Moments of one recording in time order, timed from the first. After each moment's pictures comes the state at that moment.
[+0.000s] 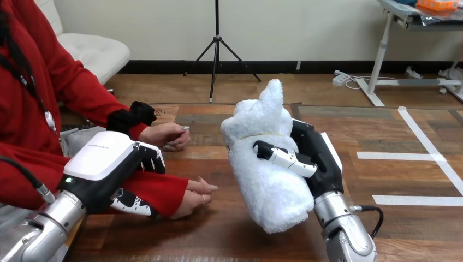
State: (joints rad) left arm -0.35 0.73 -0.34 0.78 0.71 -0.77 0.36; right arm -0.48 0.03 -0.22 1.06 0.27 -0.63 0.48
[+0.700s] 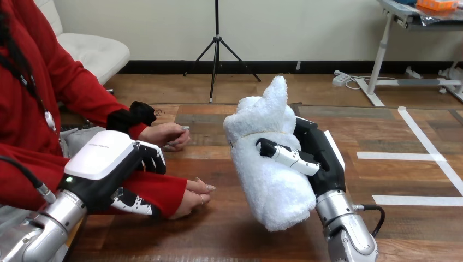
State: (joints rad) left arm -0.35 0.72 -0.33 0.78 0.71 -0.78 0.36; right arm -0.48 0.03 -0.23 1.05 0.28 -0.63 0.49
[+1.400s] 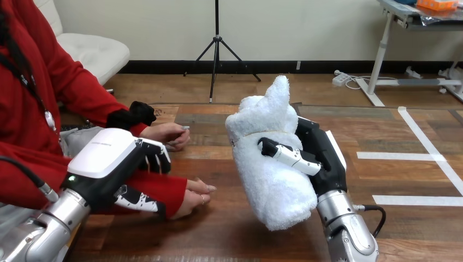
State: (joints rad) left arm -0.35 0.70 -0.31 0.78 0.70 -0.80 0.36; right arm -0.48 0.03 -0.24 1.05 0.27 -0.63 0.49
